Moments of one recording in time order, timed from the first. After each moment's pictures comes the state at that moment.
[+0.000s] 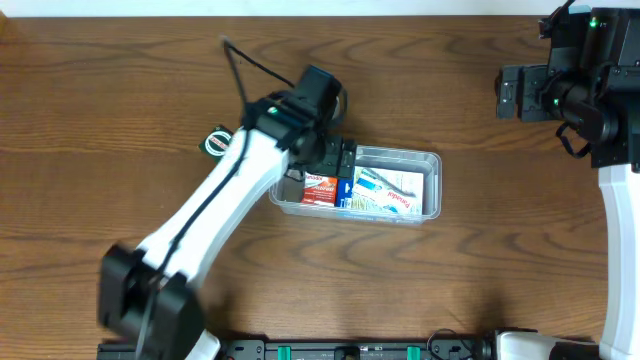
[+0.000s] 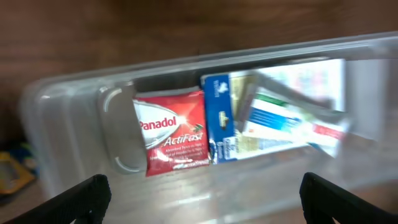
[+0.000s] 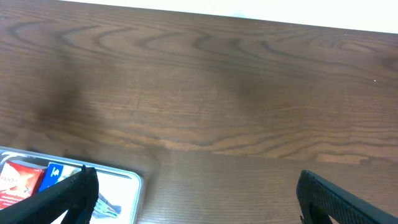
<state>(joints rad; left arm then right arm) -0.53 1.69 1.50 -1.02 0.12 -0.31 -0.01 1.47 1.77 -1.12 0.00 -0.05</state>
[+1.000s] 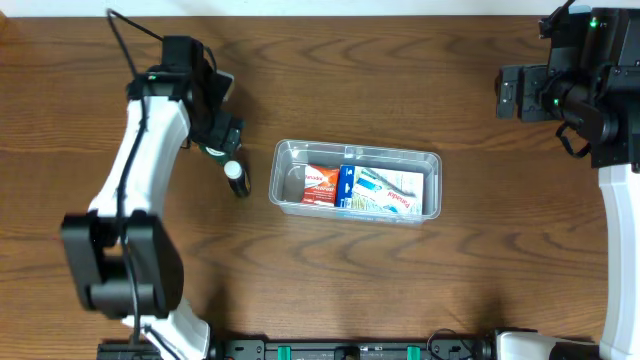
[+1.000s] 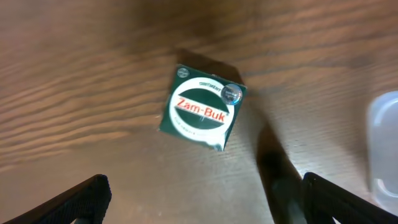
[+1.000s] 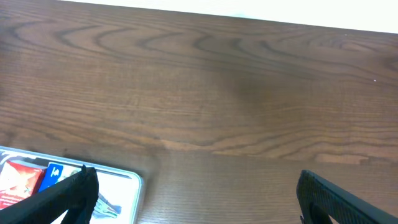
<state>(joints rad) -0.02 1.85 1.50 -0.96 -0.03 0.33 -0.01 1.47 1.77 -1.12 0.00 -0.05</state>
